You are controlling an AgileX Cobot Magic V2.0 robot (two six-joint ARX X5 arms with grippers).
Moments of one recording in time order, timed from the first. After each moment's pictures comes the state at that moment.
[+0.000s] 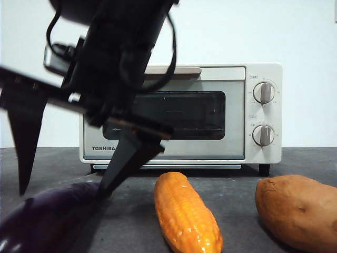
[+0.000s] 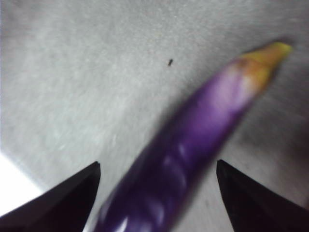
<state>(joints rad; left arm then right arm) 0.00 0.74 0.69 -0.51 0.47 -0.30 1.07 1.89 1.33 -0.58 -0.13 0.58</state>
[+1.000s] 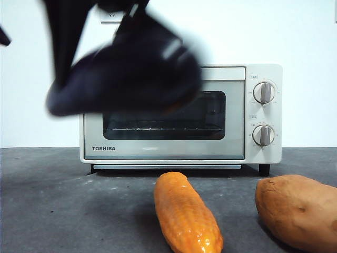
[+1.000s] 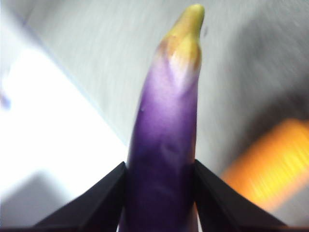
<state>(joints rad) -0.07 0.78 0.77 -0.52 0.47 -0.29 1.09 1.74 1.56 -1.07 -0.18 0.31</state>
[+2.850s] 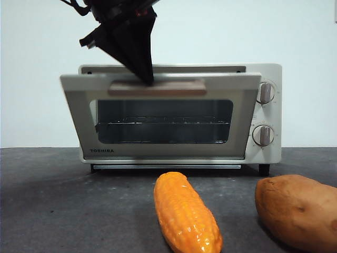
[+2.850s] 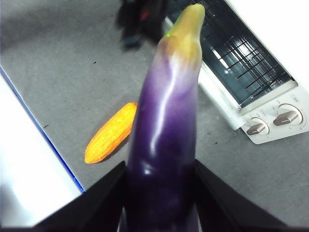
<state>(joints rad) -0.69 1.61 1.46 -0.88 0.13 0.01 1.09 1.11 1.56 -1.34 0.24 0.09</state>
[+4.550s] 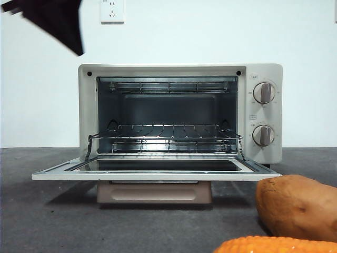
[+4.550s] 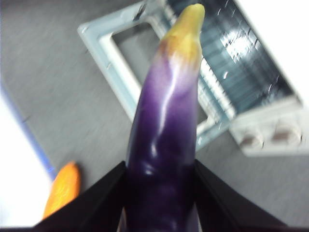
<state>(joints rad) -0.44 1.29 1.24 -0.74 0.02 -0.02 1.09 1.22 1.56 -1.28 0.28 -0.01</state>
